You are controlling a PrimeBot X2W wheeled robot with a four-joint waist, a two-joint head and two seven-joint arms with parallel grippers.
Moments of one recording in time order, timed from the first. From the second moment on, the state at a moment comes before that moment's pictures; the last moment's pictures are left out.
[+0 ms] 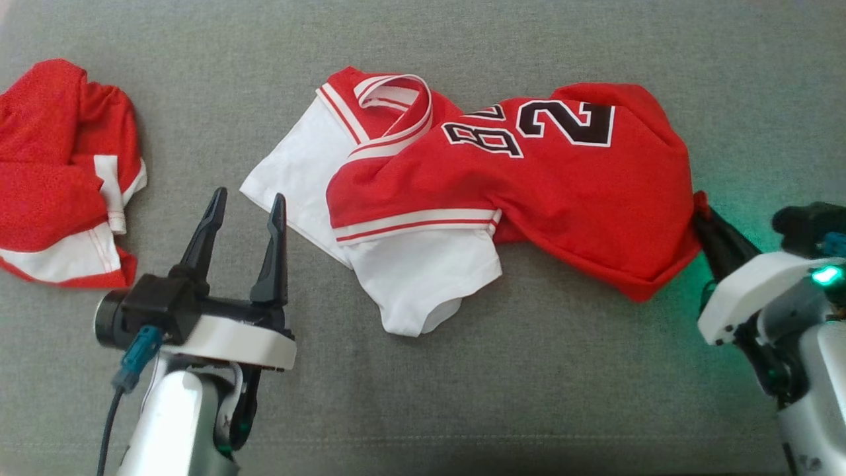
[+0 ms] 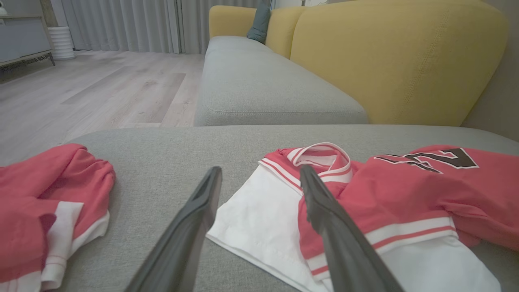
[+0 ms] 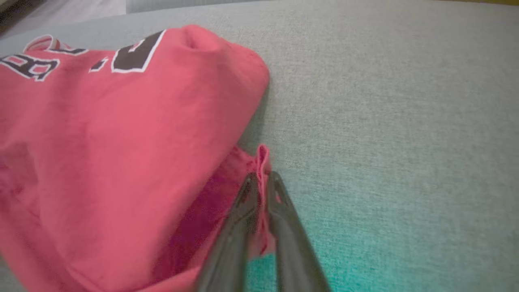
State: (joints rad) left arm -0.16 0.08 -0.19 0.10 -0.15 -0.03 -0.25; right arm -0.24 -0.30 0.10 0.24 0.35 0.13 0.27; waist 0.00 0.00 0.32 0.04
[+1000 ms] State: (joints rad) left arm -0.14 0.09 -0.15 0.10 -0.14 -0.03 -0.25; right arm 0.02 -0.04 -0.11 -0.13 0.22 0.13 0.01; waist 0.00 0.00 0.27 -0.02
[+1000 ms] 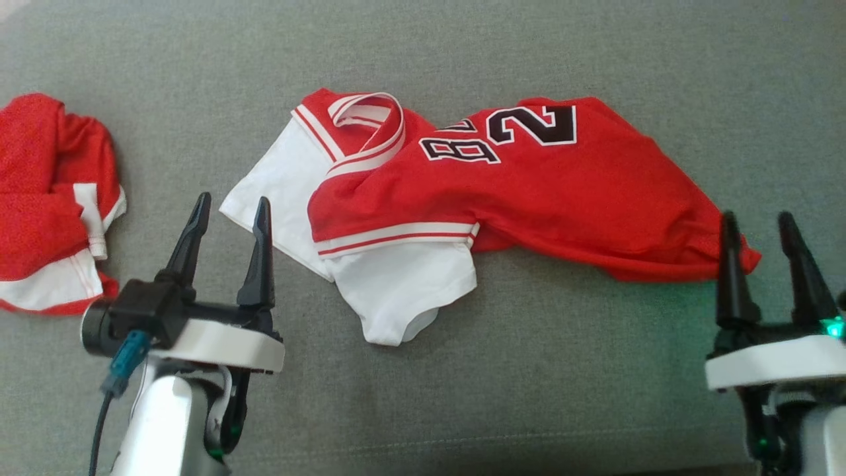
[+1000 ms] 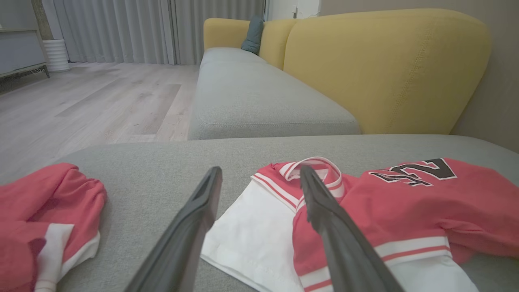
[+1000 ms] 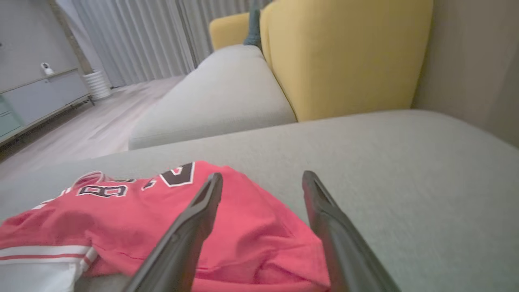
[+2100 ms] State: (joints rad) left arm -0.10 0.08 -0.33 0.14 -0.20 -0.09 -0.09; right arm 0.00 -0.05 -0.01 -0.13 0.18 0.13 0.00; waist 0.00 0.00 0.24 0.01
